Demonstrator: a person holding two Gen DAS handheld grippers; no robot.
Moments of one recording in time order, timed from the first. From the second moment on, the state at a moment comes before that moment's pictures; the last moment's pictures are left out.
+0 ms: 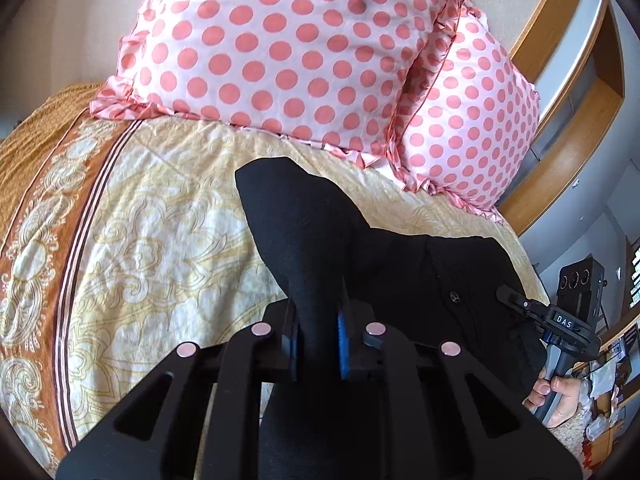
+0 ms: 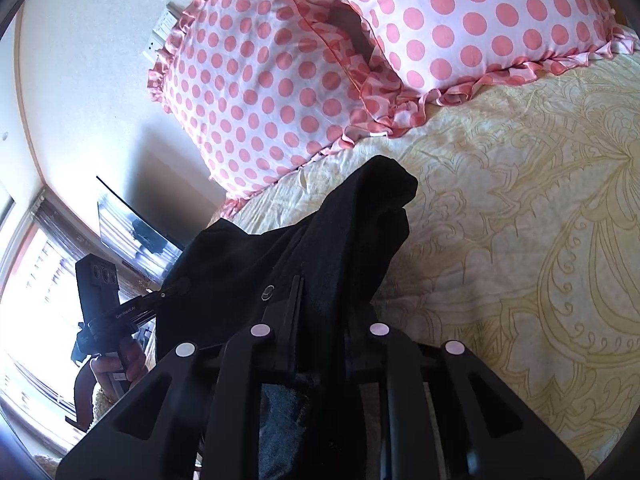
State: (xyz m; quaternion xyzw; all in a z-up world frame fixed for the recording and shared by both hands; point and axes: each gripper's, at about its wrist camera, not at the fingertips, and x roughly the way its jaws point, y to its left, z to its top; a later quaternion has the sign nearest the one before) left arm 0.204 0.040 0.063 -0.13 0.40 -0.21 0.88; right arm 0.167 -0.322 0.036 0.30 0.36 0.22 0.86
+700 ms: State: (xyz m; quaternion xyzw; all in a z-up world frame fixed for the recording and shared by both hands) left arm 0.272 0.051 0.050 -0.12 0.39 -0.10 0.91; right arm 0.234 -0.329 0.028 0.21 0.41 0.06 0.89
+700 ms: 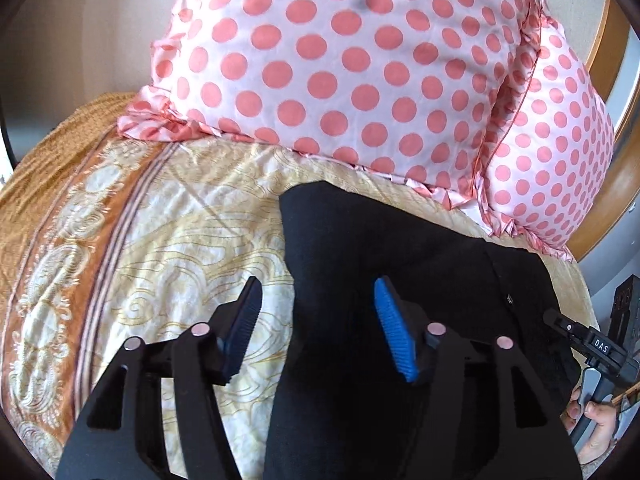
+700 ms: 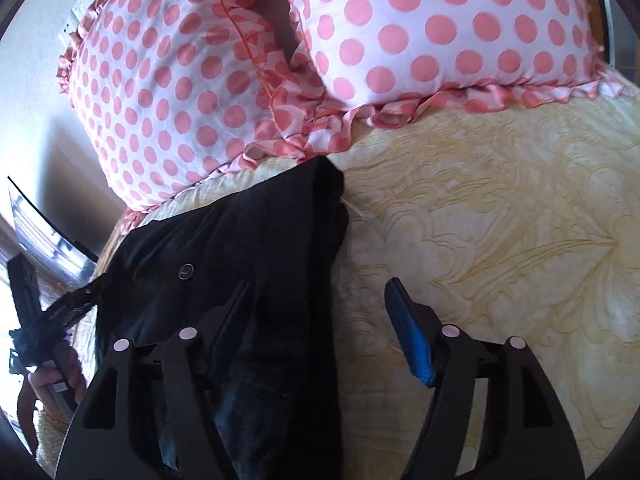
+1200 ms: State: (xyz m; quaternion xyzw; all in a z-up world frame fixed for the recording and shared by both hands) left arm 0.167 -0.017 0.020 -0.09 0.44 -0.26 0.86; right arm 0.170 -0.249 0.031 0.12 0.43 0.16 0.88
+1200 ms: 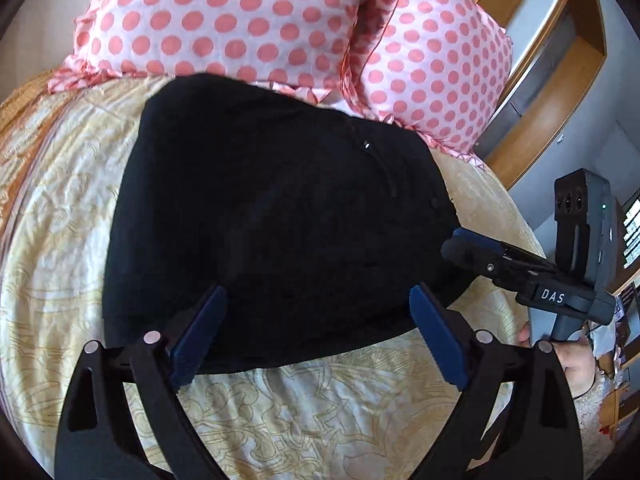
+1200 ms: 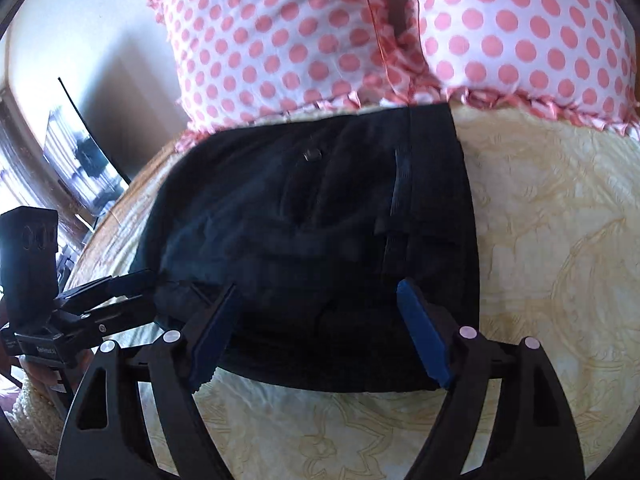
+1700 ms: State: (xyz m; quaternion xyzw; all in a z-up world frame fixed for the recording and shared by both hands) left arm 0.067 -0.002 0.014 0.02 0.35 -0.11 0.93; right arm 0.074 -0.230 0.040 0.10 0.34 0.08 0.93
